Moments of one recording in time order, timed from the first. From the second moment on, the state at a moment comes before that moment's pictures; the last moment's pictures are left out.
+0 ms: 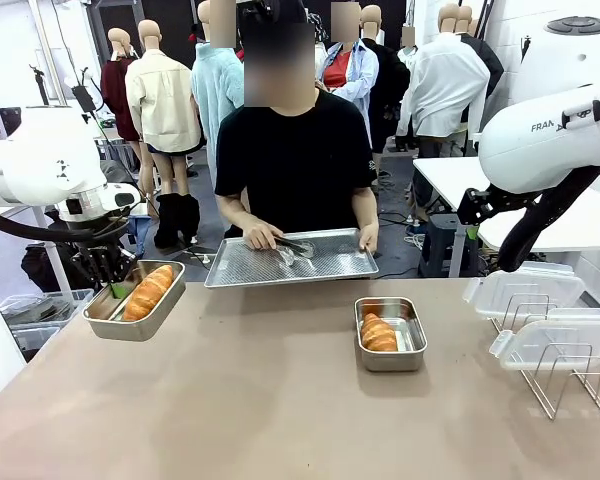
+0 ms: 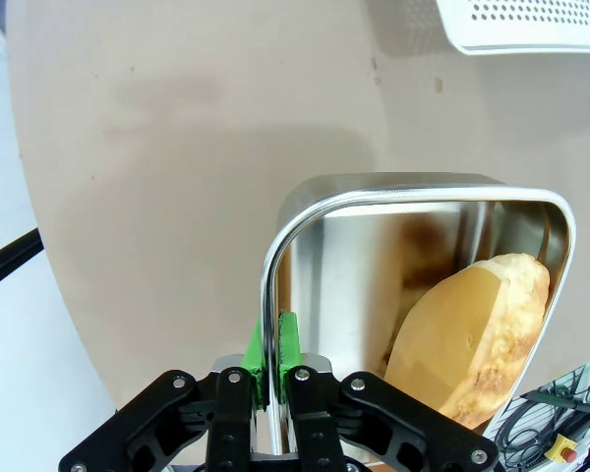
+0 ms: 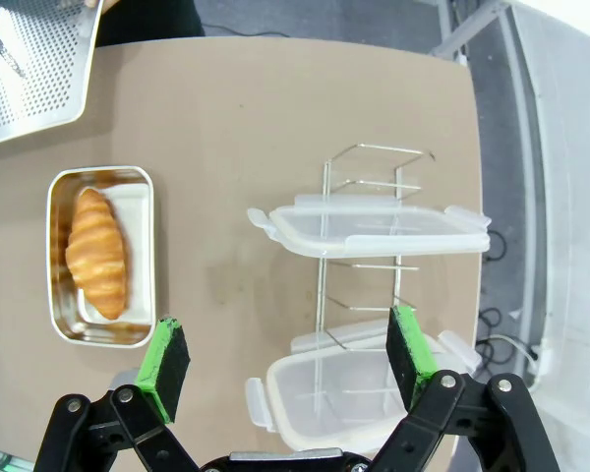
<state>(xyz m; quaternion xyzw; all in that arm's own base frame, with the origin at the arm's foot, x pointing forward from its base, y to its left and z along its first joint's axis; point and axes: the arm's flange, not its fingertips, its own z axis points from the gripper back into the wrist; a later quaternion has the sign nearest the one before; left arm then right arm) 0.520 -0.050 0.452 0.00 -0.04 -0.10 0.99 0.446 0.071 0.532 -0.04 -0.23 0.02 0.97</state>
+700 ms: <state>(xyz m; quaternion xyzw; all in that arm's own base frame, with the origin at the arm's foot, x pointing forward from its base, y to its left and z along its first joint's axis) 0.523 -0.050 0.430 -0.01 -0.02 -0.10 1.00 0.446 0.071 0.532 -0.04 -0.23 0.02 0.97</state>
